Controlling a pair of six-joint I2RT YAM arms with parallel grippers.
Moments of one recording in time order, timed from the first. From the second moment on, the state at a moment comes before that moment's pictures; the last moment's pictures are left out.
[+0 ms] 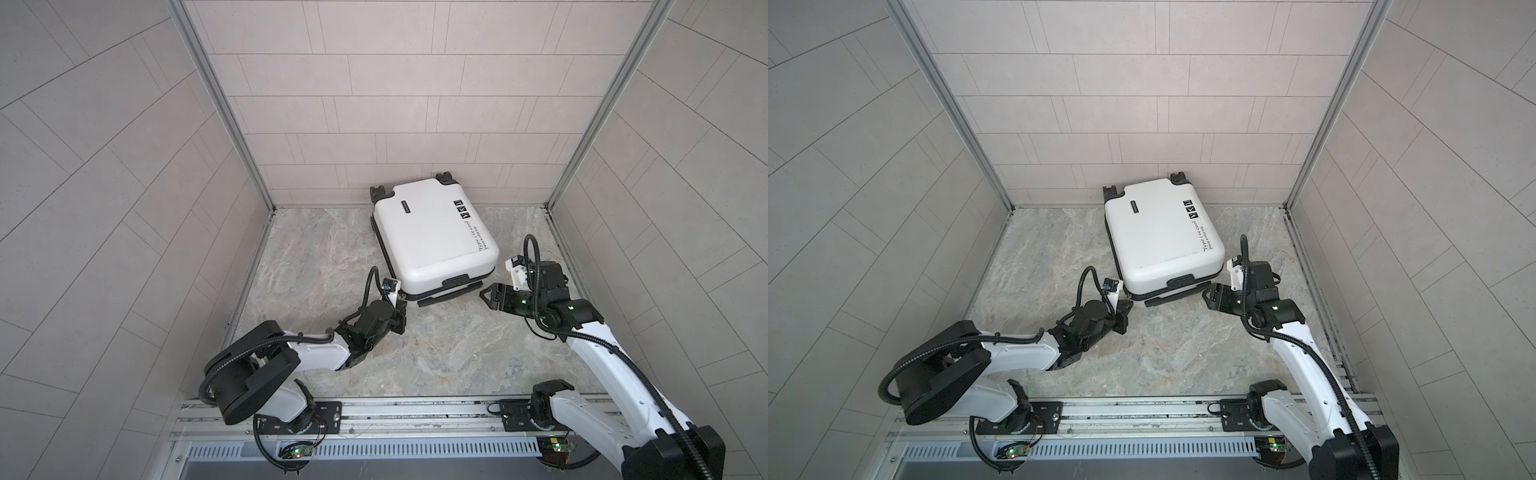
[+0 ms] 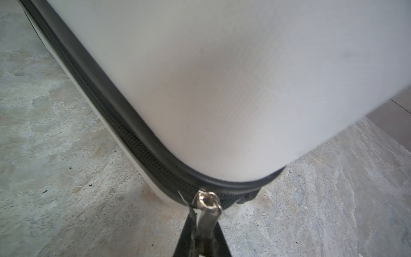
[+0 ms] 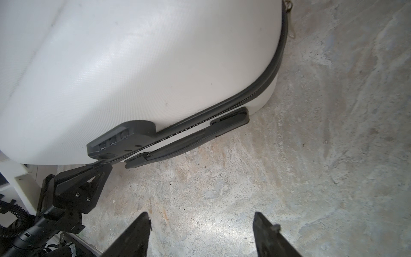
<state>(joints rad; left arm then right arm) -0.86 1.43 0.40 0.59 -0.22 -0.37 0.13 0.93 0.74 -0.64 -0.35 0.41</state>
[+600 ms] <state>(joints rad) -0.83 1.36 0.39 0.54 -0.14 -0.37 0.13 0.98 0.79 -0.66 -0.31 0.41</state>
